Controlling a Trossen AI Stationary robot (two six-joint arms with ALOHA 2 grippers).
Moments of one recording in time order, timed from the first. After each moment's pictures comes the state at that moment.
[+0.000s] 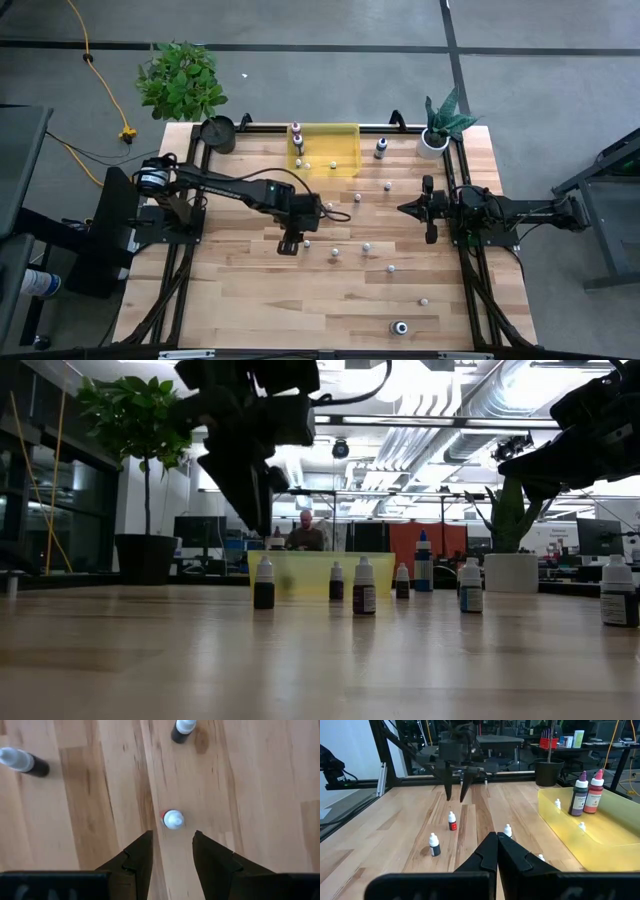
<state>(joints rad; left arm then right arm) -0.05 1.72 1.24 -0.69 0.15 0.08 -0.04 0.13 0.01 0.03 0.01 0.04</state>
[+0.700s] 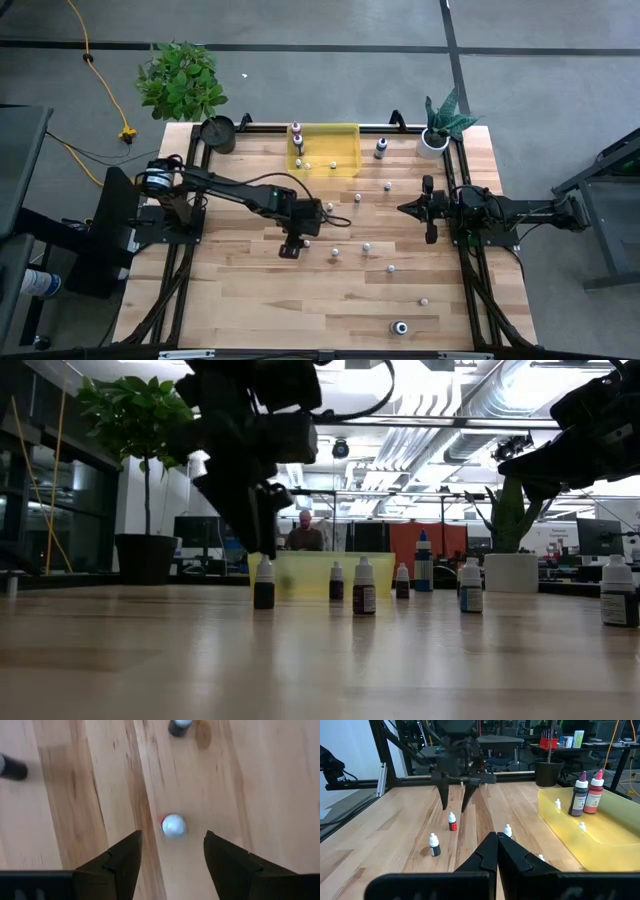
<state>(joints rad) -0.06 1.77 1.19 -0.58 0.16 0.10 -0.04 0.13 0.01 0.03 0.01 0.04</state>
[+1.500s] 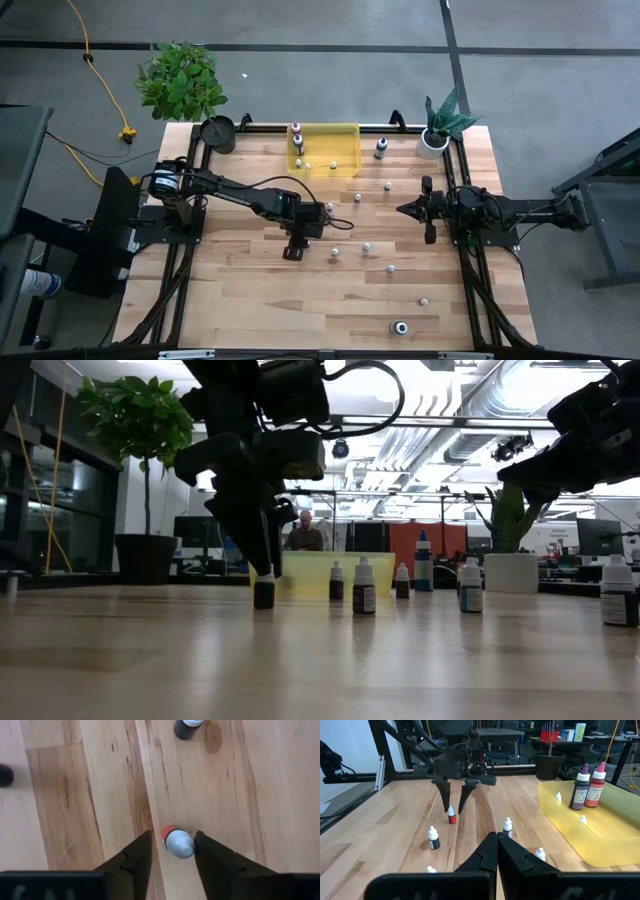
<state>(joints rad) -0.07 1.82 1.19 -0.53 0.15 0.08 -0.04 0.16 0.01 0.03 0.01 0.04</state>
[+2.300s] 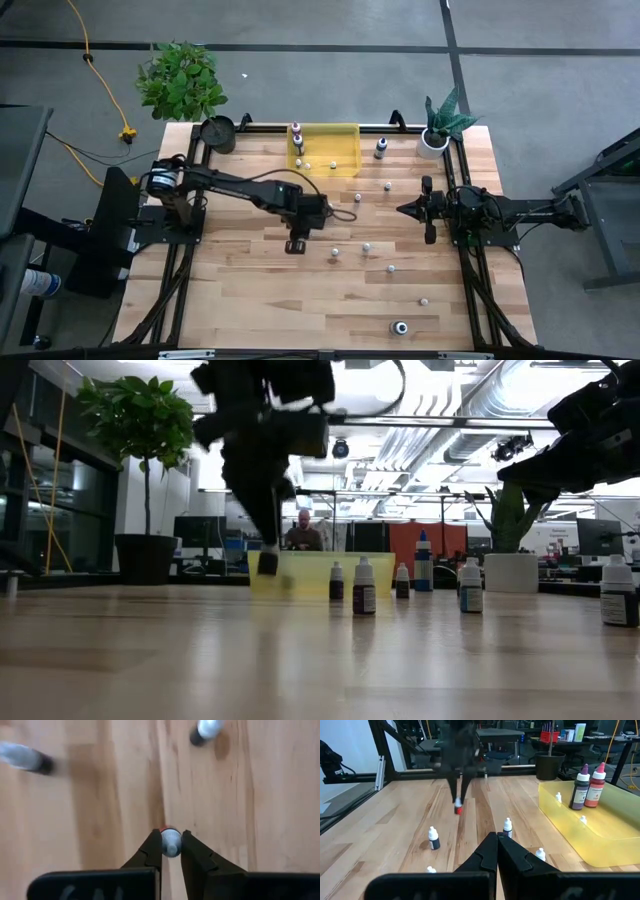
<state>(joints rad) -0.04 1.80 1.31 -0.71 0.12 0.03 -0.04 0.16 0.01 0.03 0.01 0.04</state>
